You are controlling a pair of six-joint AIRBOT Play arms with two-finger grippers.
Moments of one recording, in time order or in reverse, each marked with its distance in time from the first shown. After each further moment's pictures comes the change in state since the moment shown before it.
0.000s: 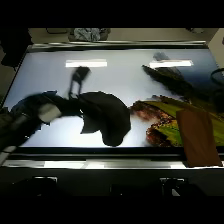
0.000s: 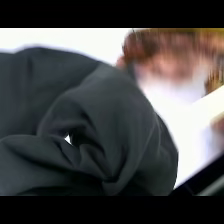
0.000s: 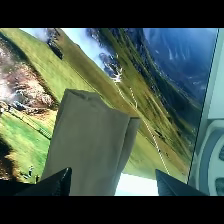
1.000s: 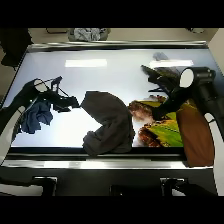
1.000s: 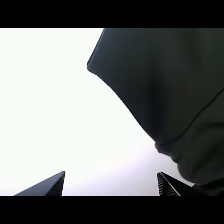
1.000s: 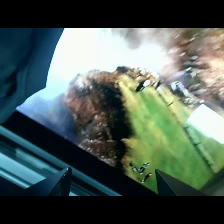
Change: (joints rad) left arm 0.590 -0.442 0.193 -0.244 -0.250 0.038; right arm 0.002 -0.394 -0.250 0.501 -0.030 -0.047
